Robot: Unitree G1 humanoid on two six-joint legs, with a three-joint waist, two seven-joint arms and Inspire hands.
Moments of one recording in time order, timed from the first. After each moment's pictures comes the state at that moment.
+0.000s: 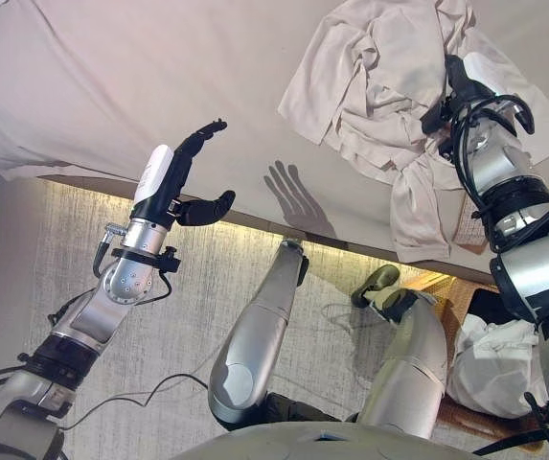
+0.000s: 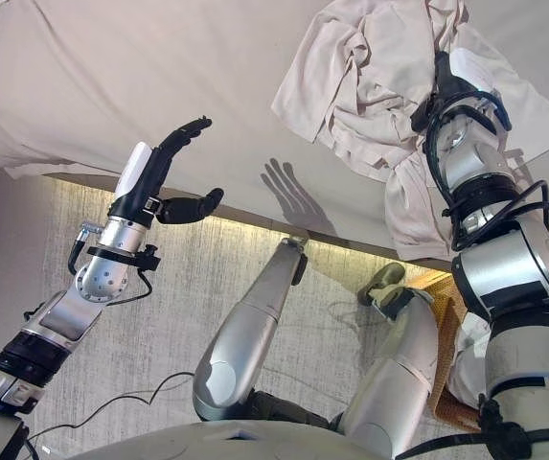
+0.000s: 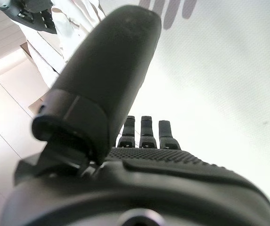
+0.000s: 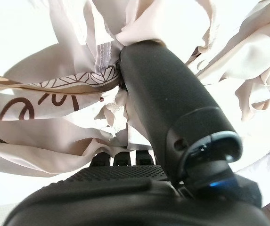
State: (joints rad) left arm -0.24 0.75 -0.33 0.09 0.03 -0.36 0.32; right arm -1.20 -0.69 0.53 1.04 -0.17 0.16 -0.13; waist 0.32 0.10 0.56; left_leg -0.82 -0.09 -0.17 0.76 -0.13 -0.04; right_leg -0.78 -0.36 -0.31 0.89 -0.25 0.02
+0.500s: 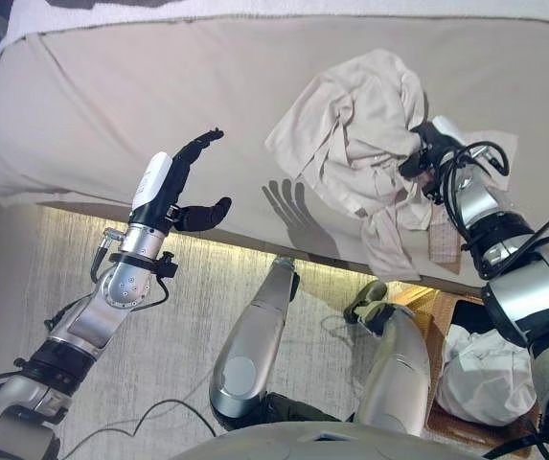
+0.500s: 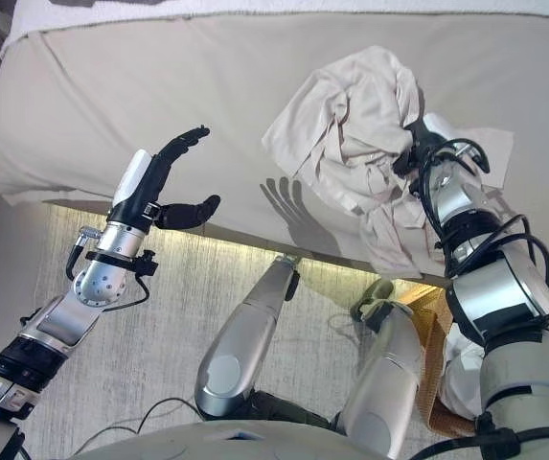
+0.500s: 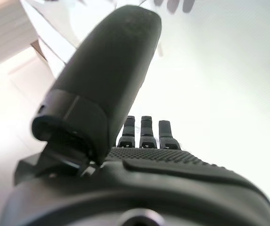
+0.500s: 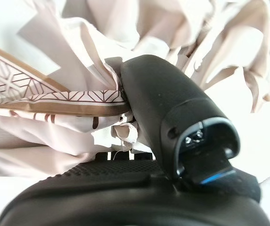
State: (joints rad) left arm -0.21 0.76 -0.32 0.09 0.03 -0.34 0.31; right arm -0.98 -0.65 0.53 1.02 -0.11 0.15 -0.02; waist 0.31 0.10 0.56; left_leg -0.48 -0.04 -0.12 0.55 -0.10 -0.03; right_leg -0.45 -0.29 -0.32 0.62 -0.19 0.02
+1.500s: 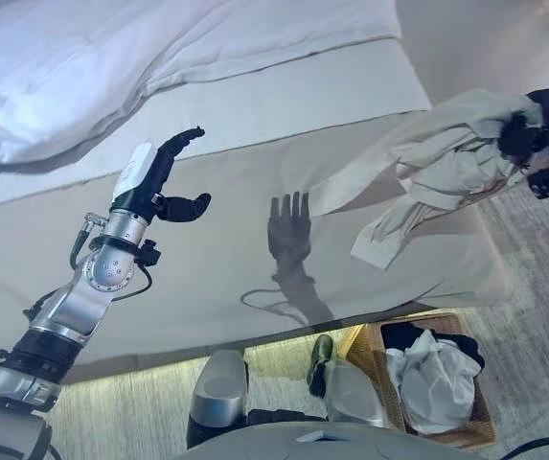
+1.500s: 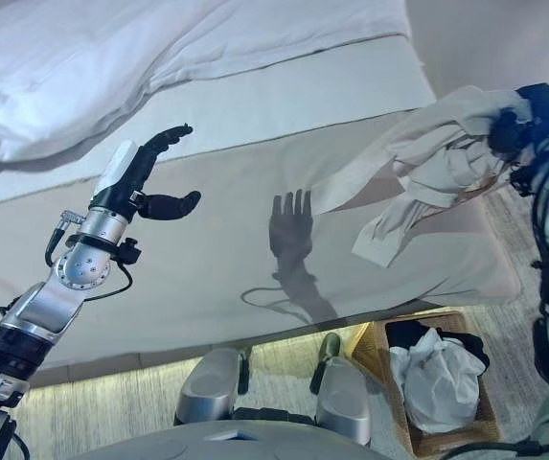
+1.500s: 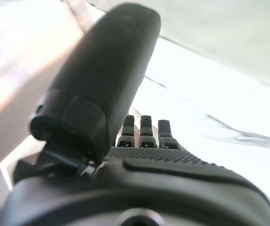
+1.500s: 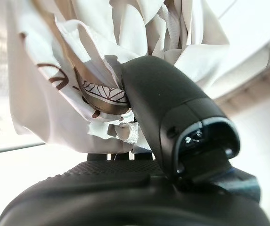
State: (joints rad) left arm -0.23 0.80 -0.23 0.09 0.04 -0.18 0.20; right arm -0.65 -1.02 0.07 0.65 -0.10 0.11 -0.01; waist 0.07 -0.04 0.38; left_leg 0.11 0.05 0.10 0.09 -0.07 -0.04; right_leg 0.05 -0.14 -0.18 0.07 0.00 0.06
